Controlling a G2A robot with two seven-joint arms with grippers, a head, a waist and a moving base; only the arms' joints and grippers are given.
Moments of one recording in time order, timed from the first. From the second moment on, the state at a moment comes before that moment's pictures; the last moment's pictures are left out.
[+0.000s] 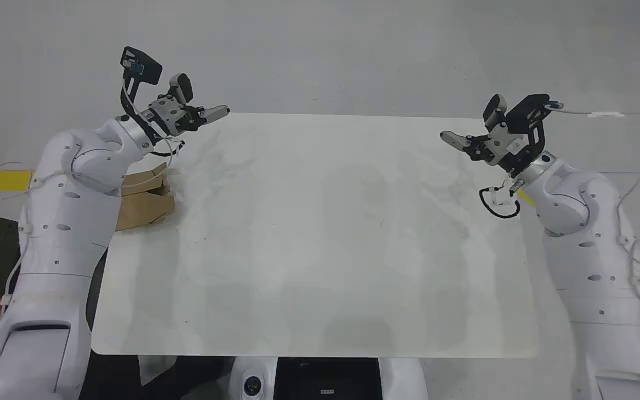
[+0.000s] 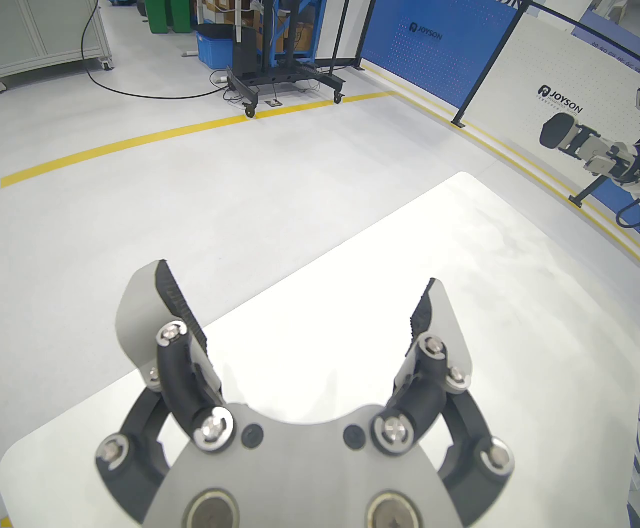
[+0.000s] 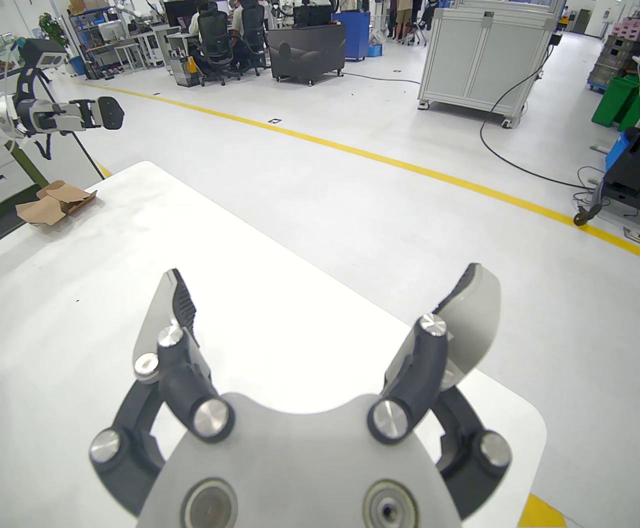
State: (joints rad) left arm 0.67 -0.98 -1.27 -1.10 0.70 -0.74 -0.35; right arm -0.91 -1.04 1.45 -1.32 -0.95 -0.74 0.14
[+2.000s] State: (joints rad) left arm 0.62 -0.84 -1.65 -0.74 0.02 -0.38 -1.08; right arm -0.91 -1.04 1.45 -1.32 -0.95 -0.74 0.14
